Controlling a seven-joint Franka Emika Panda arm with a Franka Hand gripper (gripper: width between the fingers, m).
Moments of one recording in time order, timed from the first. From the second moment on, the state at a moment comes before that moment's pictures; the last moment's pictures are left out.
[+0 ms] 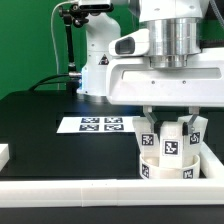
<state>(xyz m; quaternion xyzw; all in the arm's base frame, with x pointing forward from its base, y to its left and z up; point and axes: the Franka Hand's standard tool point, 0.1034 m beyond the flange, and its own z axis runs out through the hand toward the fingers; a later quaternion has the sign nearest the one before) 0.622 0.070 0.081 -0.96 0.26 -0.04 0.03</state>
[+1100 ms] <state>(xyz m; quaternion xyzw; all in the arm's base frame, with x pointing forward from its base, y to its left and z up) 0.622 0.080 0.080 -0.76 0.64 -0.01 0.08</state>
